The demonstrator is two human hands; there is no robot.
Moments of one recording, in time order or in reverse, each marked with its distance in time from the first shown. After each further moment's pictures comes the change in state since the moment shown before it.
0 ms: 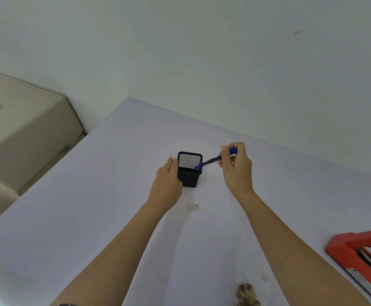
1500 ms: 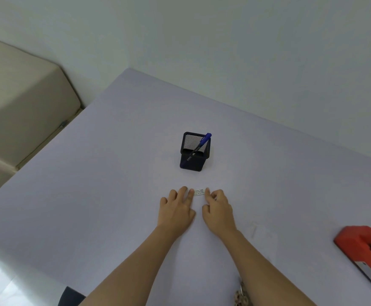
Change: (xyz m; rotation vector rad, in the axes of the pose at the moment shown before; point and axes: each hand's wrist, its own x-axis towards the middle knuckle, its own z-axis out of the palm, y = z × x) left_hand -0.051 -0.038 0.108 0.476 -0.233 0.083; right_hand -0.099 0.138 0.033 -0.713 -0.482 0.078
